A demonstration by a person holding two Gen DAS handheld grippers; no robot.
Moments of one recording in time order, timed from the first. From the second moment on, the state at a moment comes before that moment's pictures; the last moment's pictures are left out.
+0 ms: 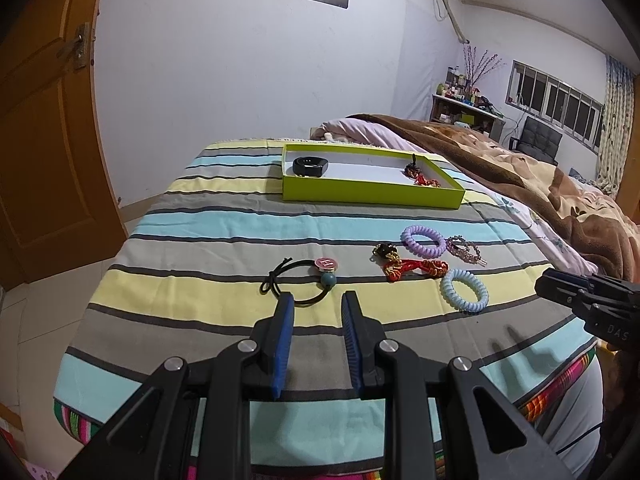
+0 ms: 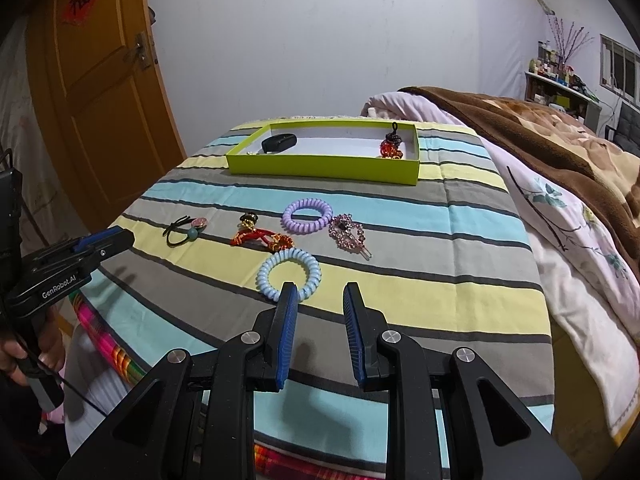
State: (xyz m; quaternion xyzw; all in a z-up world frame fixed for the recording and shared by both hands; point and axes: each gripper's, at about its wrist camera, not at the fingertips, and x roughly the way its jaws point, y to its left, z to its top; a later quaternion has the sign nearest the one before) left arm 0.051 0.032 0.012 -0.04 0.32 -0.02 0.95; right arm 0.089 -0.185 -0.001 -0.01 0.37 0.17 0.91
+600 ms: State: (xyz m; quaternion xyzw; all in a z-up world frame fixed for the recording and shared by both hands) left arm 0.098 0.019 -0.004 -0.03 0.35 -0.05 0.94; right arm 0.131 -0.164 -0.025 -0.02 0.40 0.19 0.90
